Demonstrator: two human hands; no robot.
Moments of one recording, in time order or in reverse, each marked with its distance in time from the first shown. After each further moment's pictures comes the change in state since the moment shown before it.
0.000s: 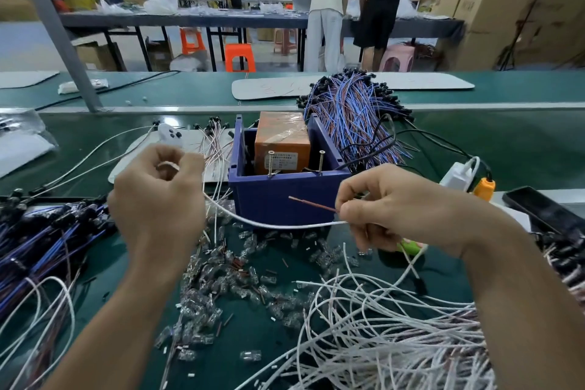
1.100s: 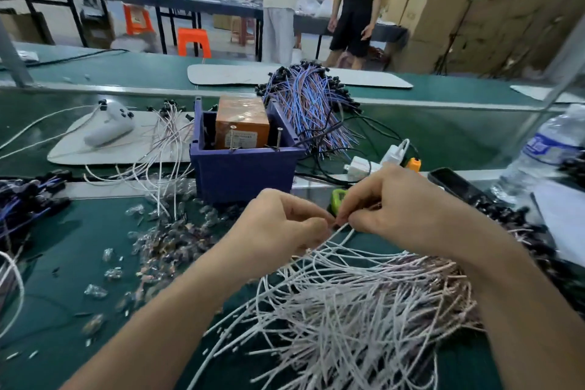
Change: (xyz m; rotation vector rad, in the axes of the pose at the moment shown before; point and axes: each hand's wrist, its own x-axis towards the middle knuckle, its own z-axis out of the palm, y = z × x) left_hand -0.098 0.027 0.033 -0.218 -1.294 -0.045; right_hand -0.071 -0.001 0.009 -0.504 0.287 0.088
